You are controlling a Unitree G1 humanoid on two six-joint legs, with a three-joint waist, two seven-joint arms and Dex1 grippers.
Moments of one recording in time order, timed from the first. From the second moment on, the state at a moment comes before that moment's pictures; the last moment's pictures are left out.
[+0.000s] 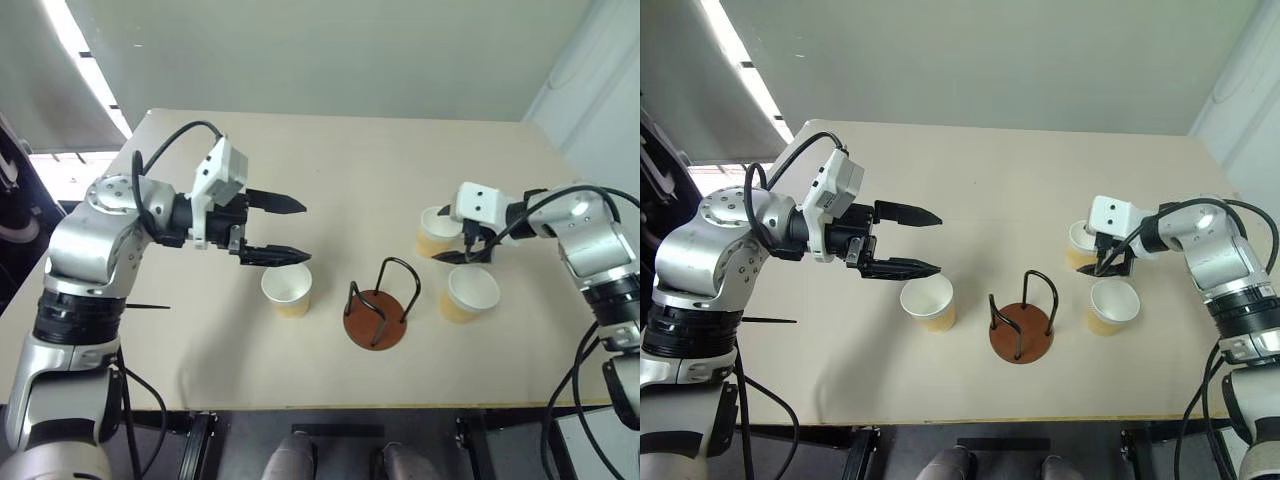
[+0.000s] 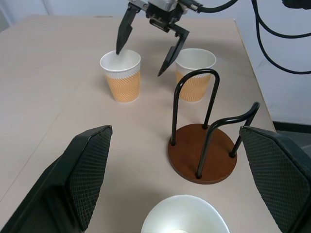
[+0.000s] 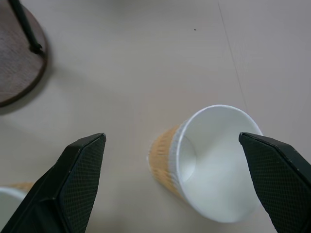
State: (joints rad) left arm -0.80 0.83 -0.03 -0.03 -0.51 0.61 -1.36; right arm -0.91 -0.84 0.32 0.32 -0.04 0.20 1.21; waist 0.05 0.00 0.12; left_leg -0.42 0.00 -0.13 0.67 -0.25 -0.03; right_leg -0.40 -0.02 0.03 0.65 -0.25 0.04
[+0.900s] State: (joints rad) left arm -0.80 0.84 -0.05 -0.02 -0.50 0.59 -1.39; right arm -0.96 -0.88 0.26 0.23 -0.06 0.25 1.40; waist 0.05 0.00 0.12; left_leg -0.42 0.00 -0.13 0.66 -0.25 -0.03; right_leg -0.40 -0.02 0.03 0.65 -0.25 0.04
